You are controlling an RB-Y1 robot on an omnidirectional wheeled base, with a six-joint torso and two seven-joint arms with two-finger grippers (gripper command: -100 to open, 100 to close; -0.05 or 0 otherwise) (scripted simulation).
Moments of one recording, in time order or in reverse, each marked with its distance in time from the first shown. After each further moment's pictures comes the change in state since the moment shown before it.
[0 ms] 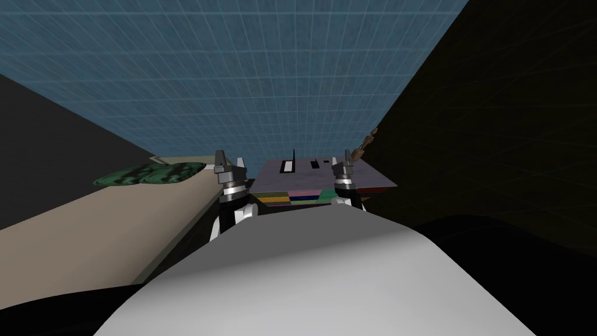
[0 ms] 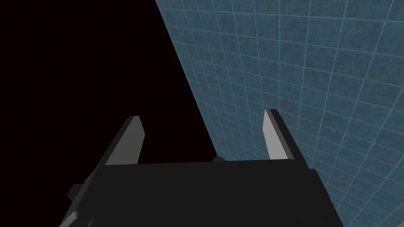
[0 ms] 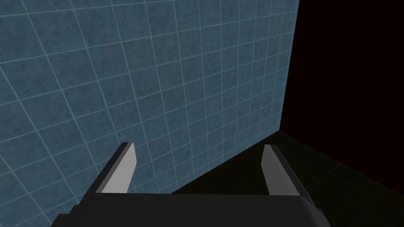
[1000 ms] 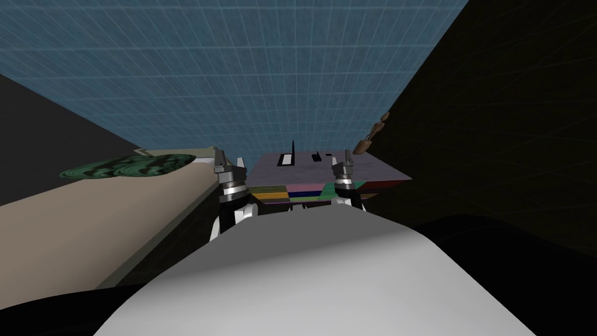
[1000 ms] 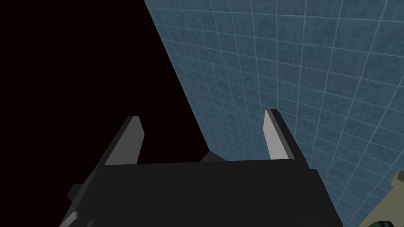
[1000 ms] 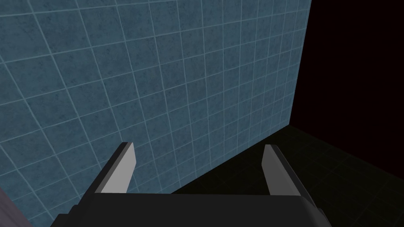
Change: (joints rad) left arm 0.000 0.000 0.000 0.000 0.000 0.000 0.000; right arm 0.000 0.000 0.000 0.000 0.000 0.000 0.000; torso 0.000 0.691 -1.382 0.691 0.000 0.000
